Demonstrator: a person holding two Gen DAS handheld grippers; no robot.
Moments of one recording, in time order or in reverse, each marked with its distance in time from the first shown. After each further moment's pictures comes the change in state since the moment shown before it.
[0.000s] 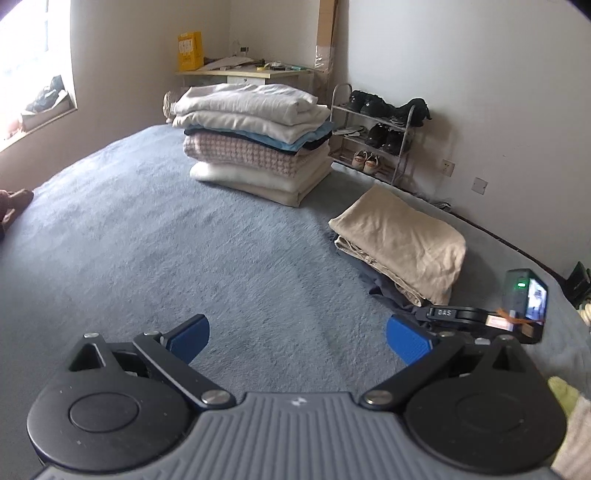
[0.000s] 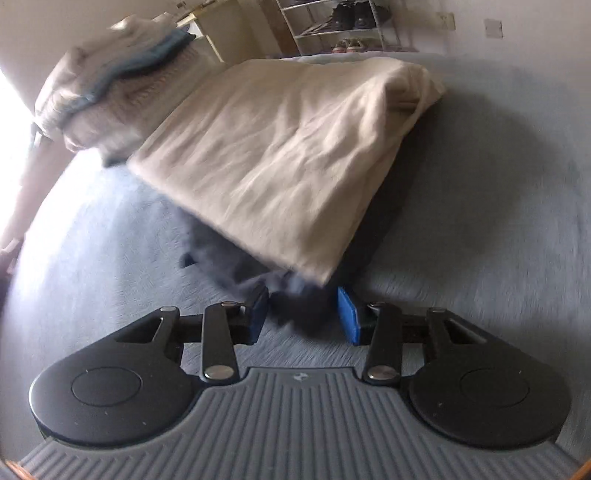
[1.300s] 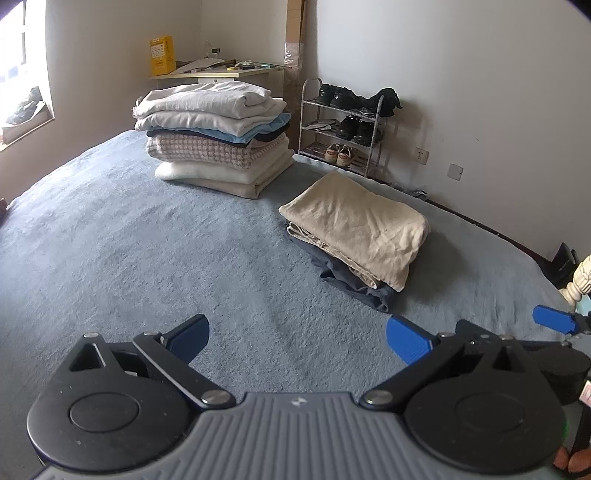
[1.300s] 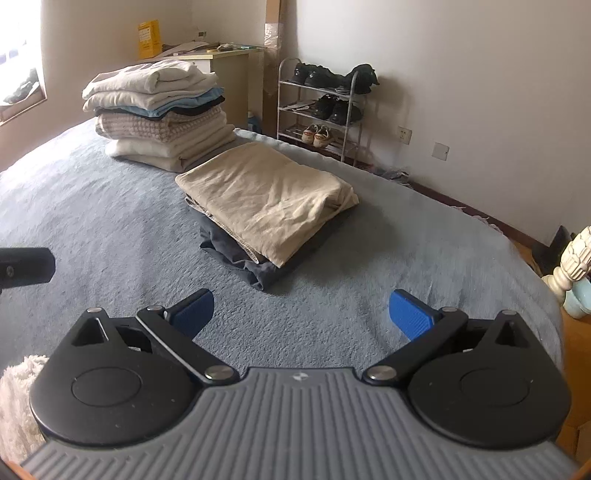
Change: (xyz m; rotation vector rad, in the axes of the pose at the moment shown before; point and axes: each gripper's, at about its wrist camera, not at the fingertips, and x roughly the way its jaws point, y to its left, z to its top) left arm -0.002 -0.058 -0.018 0.051 -0.001 -0.044; right arm -0.187 0.071 -0.052 -0.306 -0.185 -0.344
